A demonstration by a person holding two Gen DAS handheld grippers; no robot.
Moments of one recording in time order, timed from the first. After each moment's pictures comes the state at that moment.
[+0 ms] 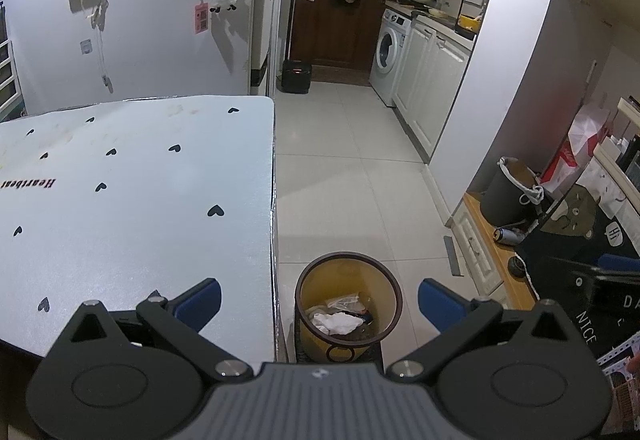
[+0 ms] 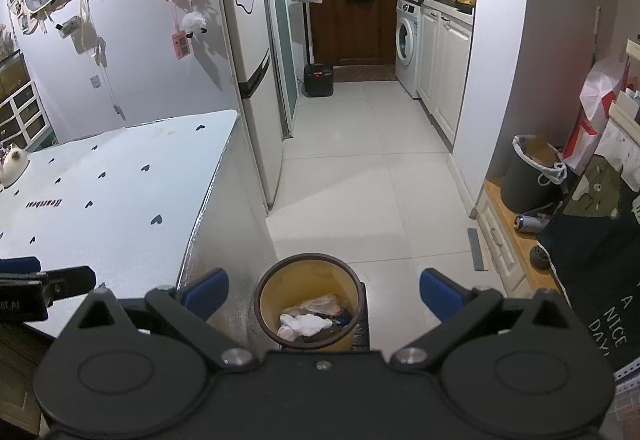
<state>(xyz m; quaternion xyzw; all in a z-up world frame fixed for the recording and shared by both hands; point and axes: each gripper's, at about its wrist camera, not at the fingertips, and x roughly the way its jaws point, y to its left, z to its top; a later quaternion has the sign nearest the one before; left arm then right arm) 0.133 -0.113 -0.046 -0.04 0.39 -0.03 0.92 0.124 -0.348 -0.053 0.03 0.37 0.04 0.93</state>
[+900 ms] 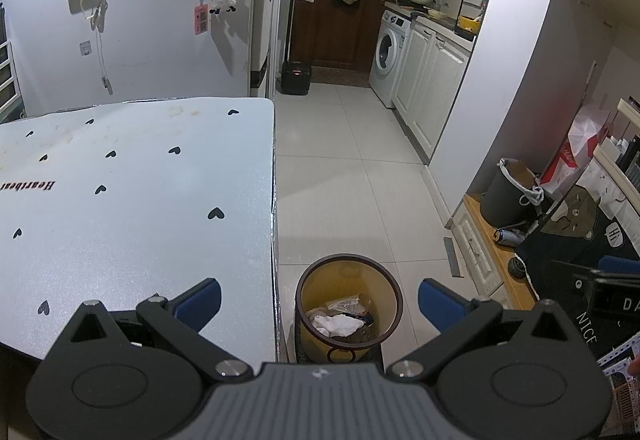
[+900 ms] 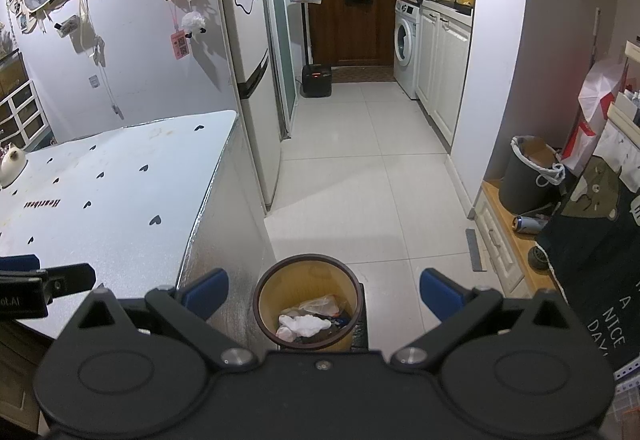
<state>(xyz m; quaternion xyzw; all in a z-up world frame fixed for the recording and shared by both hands) 0.134 -0.113 -0.044 -0.04 0.39 -0.03 0.92 0.124 -0.349 -0.053 0.03 0.37 0.04 0.93</state>
